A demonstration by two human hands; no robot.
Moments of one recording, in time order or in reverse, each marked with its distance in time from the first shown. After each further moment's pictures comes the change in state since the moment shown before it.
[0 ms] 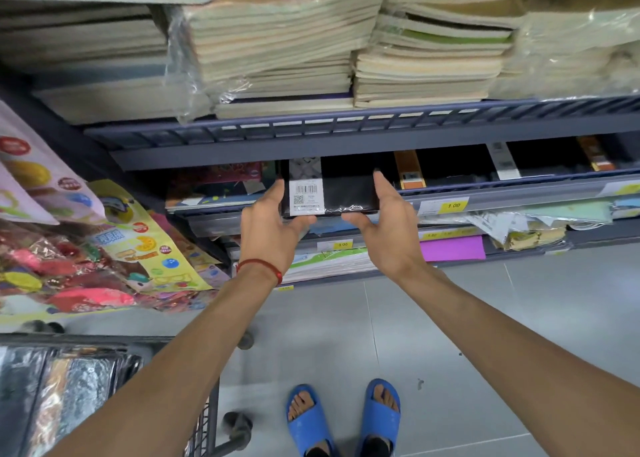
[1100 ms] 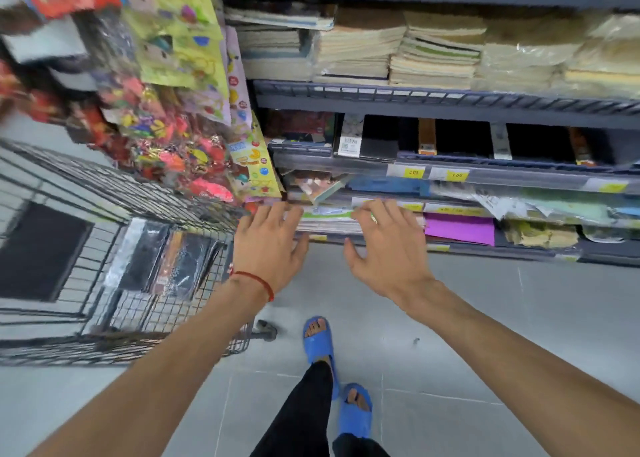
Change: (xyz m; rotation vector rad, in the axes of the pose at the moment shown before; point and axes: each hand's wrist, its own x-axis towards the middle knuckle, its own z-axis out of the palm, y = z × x) left_hand -0.238 0.037 -0.133 0.812 0.004 0.182; right_hand -0.210 -0.086 -0.075 -0.684 -0.094 -0.524
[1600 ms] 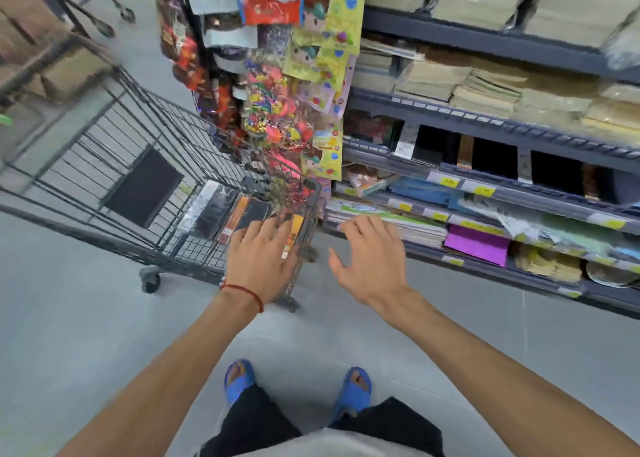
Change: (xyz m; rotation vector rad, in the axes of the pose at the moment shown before) left_hand -0.202 -0.074 -0.089 0.008 0.027 -0.188; right_hand -0.102 -0.163 -0.075 0.058 0.020 -0.138
